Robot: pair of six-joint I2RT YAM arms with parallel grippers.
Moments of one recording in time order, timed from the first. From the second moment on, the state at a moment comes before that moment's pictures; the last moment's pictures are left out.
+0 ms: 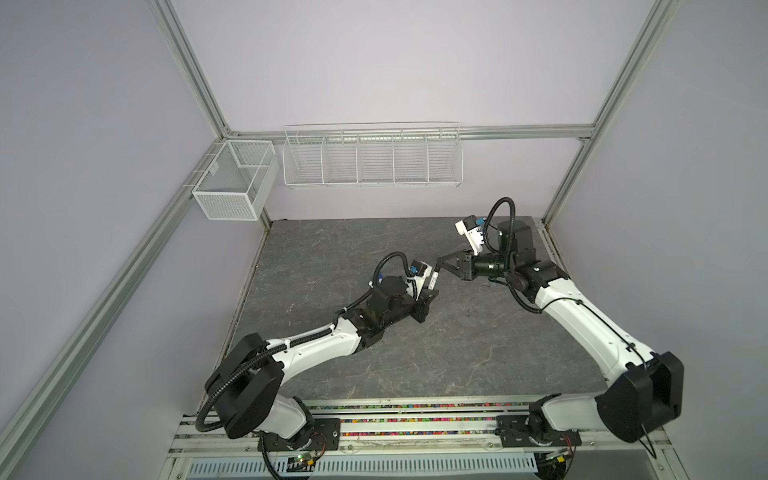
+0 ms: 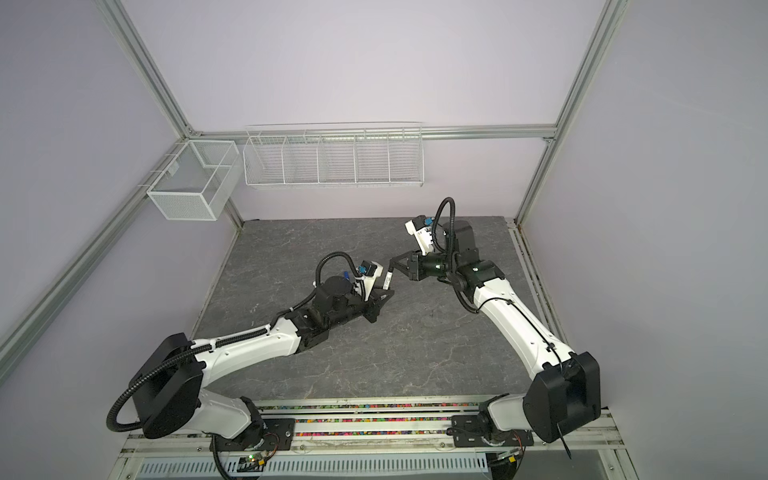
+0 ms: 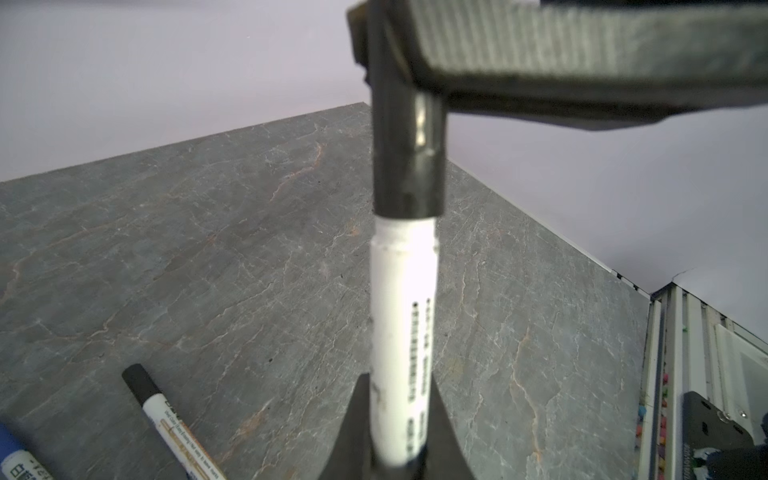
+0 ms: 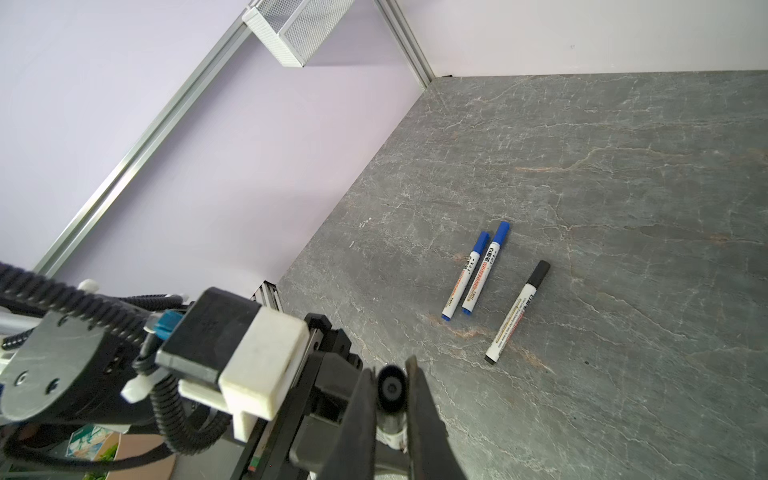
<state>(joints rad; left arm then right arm) -0.90 1.46 0.85 0.33 0.07 -0.18 0.39 1.38 1.22 -0.38 -0.76 0.26</state>
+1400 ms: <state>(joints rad) -1.03 1.48 0.71 0.85 -0.17 0.19 0.48 1.22 1.38 -0.68 -0.63 -0.02</state>
